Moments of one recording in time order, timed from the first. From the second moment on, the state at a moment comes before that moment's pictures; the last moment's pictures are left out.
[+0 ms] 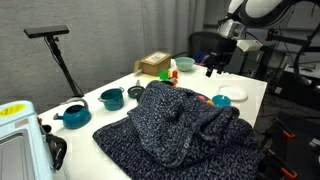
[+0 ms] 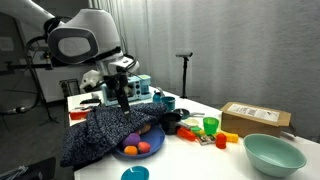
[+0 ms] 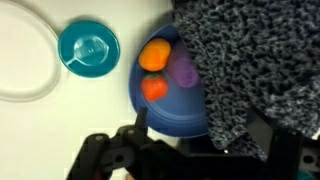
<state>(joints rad) 0.00 -0.18 -0.03 -2.45 0.19 2.43 0.03</state>
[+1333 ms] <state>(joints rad) -0.14 0.26 -0.08 -2.22 0.45 1.96 -0.41</state>
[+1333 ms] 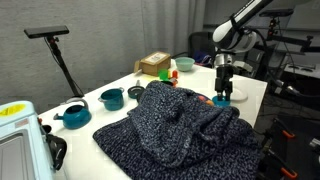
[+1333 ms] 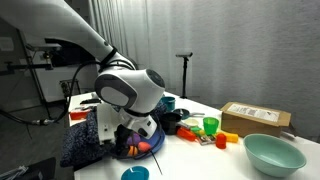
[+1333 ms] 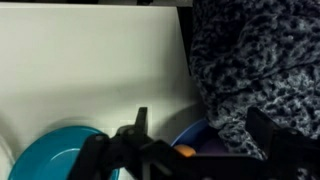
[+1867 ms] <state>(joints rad) -0.14 0.27 -0.02 -2.23 0.63 2.09 -0.41</state>
